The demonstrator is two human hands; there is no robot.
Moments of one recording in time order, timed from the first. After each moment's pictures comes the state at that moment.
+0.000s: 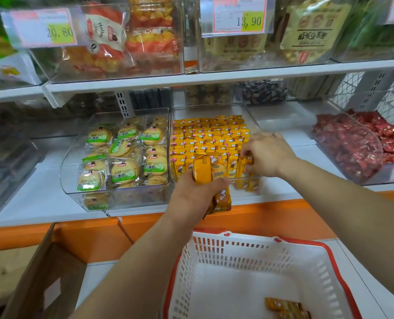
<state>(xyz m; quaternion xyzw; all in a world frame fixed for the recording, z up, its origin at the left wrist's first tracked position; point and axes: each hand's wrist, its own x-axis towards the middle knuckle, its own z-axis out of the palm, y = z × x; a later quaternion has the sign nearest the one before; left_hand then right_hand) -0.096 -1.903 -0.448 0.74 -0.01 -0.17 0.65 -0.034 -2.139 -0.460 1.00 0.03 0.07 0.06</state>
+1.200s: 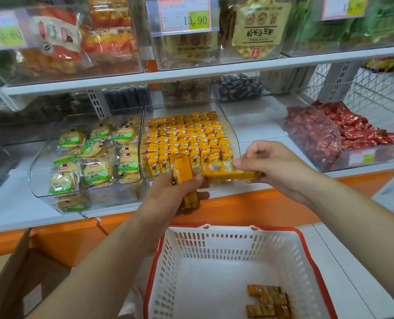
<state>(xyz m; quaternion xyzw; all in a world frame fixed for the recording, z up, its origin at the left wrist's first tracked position) -0.115 -1.913 -0.447 0.68 -0.05 -0.25 0.69 -0.160 -2.140 -0.422 0.73 -0.08 0.02 -0.68</state>
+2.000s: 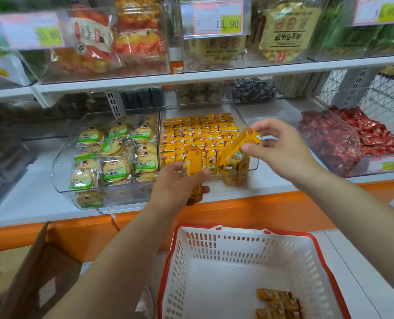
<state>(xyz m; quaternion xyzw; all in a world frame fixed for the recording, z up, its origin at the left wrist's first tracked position) -0.100 -1.899 -0.436 0.72 -0.02 -0.17 0.67 -0.124 -2.123 -0.417 0.82 -0.07 0.19 -0.54</state>
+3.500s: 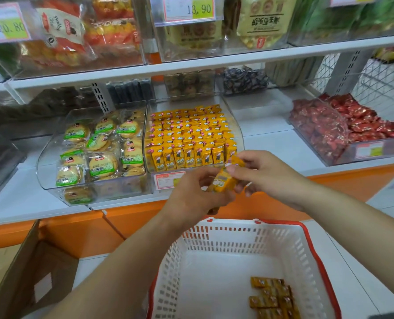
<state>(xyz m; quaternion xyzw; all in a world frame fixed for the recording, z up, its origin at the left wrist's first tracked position) -0.132 -1.933 -0.453 0.76 -0.17 -0.22 0.59 -0.169 -2.118 -0.437 0.79 -0.03 -0.04 -0.62</state>
